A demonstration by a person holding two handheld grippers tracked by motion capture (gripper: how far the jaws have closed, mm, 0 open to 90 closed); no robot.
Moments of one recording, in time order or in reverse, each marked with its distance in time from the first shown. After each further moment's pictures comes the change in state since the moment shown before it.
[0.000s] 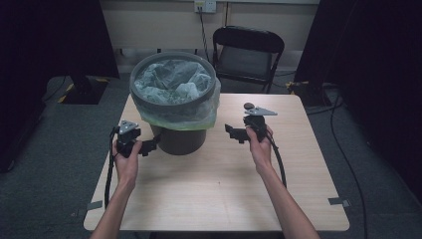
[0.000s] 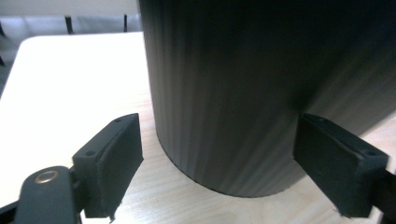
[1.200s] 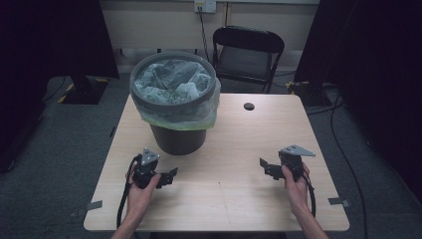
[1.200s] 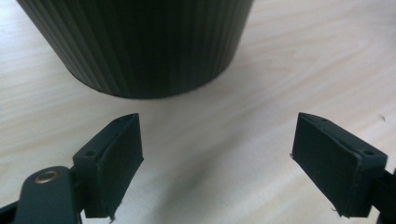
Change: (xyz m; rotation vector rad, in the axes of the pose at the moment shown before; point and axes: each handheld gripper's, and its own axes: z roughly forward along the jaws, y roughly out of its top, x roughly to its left) left arm -0.070 -0.059 -0.020 0.150 -0.076 0.132; right arm -0.045 -0.110 -0.091 0.078 -0.129 0.039
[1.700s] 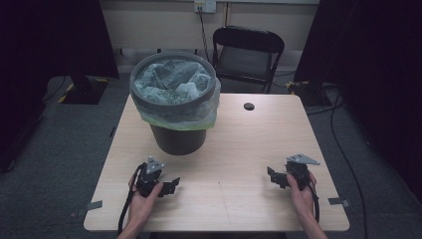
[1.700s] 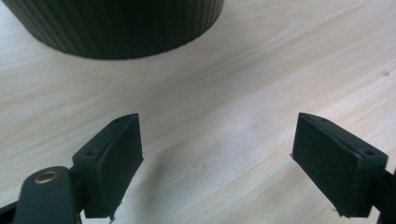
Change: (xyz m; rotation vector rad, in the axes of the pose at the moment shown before) left arm -0.011 -0.026 0.009 0.064 -0.037 0.043; right arm -0.015 -0.031 -0.009 0.081 -0.091 0.025
